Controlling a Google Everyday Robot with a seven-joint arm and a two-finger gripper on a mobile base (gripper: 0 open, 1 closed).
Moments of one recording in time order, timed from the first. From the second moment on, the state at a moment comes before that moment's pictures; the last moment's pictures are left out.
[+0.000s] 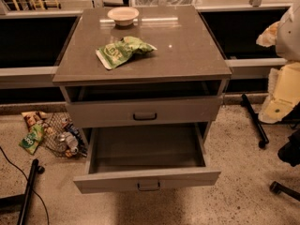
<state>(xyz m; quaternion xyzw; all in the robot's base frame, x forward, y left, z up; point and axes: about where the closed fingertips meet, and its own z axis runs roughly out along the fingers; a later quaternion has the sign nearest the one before) 0.438 -0.216 0.977 -0.60 0.78 -0.04 0.16</state>
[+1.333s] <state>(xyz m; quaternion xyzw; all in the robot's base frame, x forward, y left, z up) 0.435 -0.196 0.904 -0.62 0.77 0.01 0.15</state>
